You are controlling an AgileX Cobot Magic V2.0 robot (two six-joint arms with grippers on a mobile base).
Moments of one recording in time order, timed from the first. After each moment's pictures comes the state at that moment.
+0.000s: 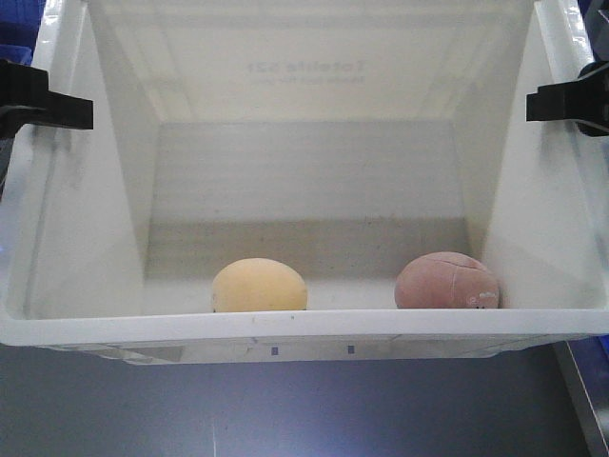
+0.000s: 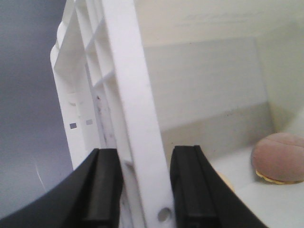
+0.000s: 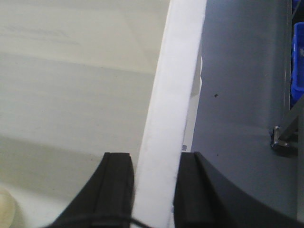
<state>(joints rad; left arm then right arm) -0.20 1.08 -1.22 -0.44 1.01 0.03 0.17 1.08 -1.19 0.19 0.90 -0.10</state>
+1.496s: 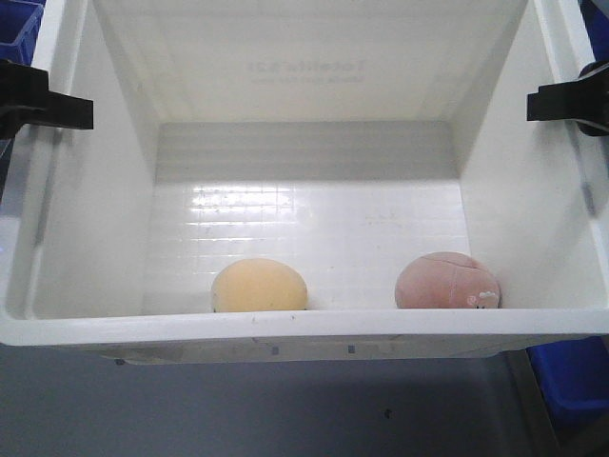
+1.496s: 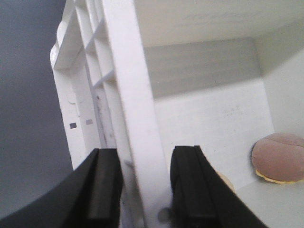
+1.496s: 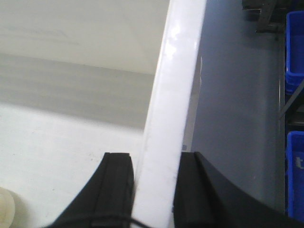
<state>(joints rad) -0.20 1.08 -1.22 -0.44 1.01 0.03 0.17 1.08 -1.19 0.19 0.90 -0.10</state>
